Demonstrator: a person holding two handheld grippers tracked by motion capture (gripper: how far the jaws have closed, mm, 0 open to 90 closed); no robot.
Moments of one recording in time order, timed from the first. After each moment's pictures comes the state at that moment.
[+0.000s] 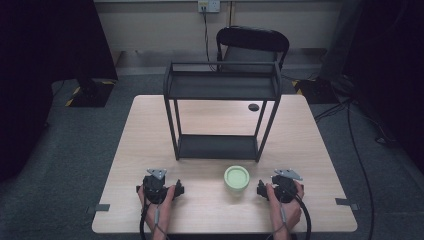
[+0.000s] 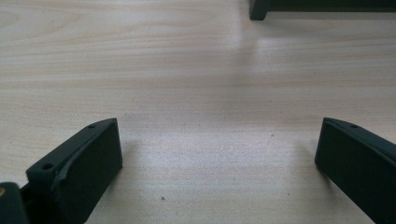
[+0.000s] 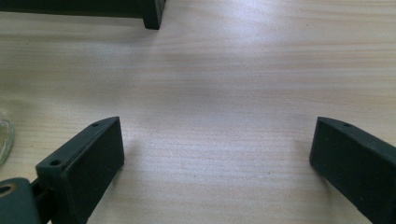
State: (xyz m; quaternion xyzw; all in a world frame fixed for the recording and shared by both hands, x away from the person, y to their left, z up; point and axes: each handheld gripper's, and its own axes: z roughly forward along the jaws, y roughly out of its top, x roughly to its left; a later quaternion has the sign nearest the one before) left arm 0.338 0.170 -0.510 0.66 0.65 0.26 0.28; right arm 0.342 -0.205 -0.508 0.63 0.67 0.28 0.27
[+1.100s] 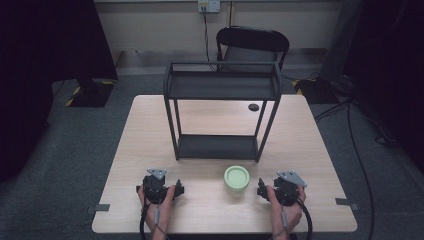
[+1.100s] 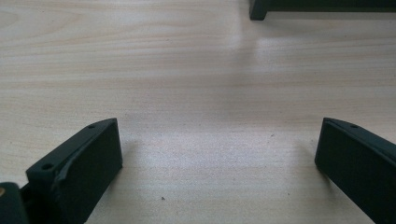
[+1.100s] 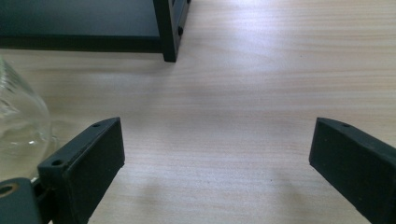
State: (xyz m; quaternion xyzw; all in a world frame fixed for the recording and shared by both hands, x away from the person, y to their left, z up) left arm 0.338 0.170 -0.510 0.66 0.65 0.26 0.28; right arm 0.327 -0.204 -0.498 0.62 0.65 0.34 0.29
